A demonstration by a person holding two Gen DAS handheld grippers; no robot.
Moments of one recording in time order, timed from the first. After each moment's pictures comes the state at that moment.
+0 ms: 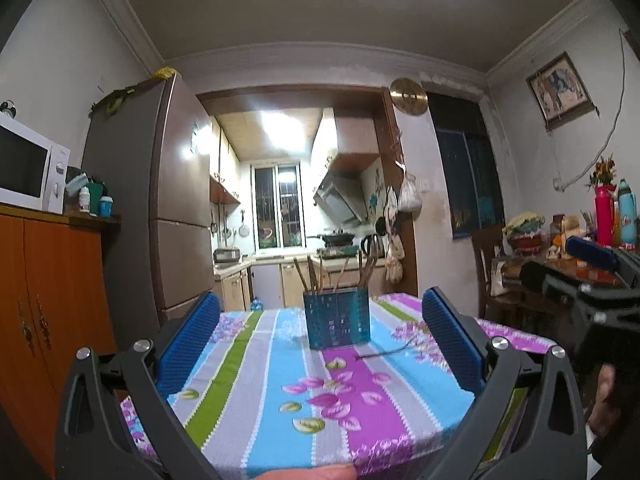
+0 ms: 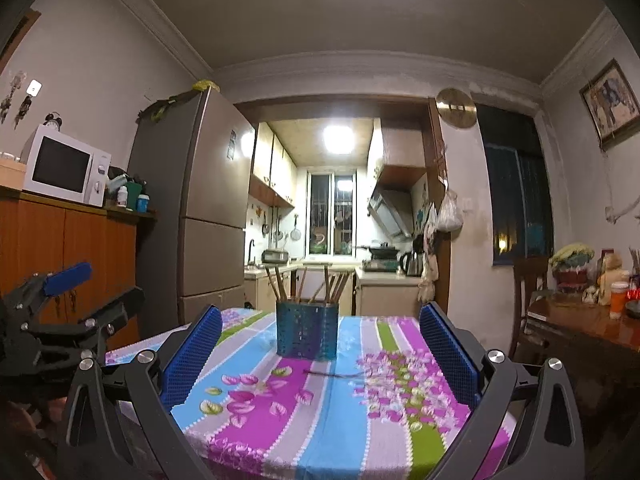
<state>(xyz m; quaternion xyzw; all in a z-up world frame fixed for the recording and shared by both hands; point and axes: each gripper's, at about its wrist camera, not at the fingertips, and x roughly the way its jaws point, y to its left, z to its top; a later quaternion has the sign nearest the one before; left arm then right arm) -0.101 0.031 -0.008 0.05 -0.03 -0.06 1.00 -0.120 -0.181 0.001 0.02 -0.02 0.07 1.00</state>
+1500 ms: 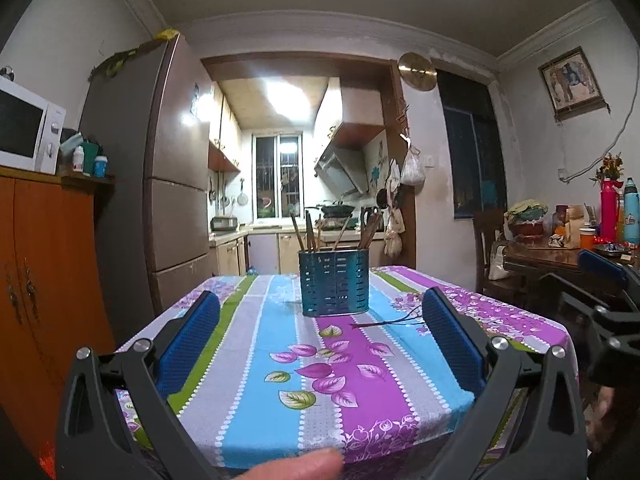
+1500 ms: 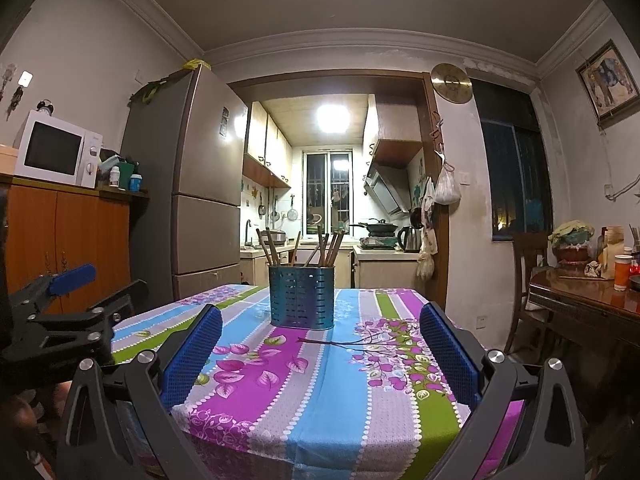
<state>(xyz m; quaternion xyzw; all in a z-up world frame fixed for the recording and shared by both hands) -0.062 0.030 -0.036 0.02 0.02 -0.06 1.00 -0.093 -0.185 -0.043 0.02 0.01 0.06 1.00</state>
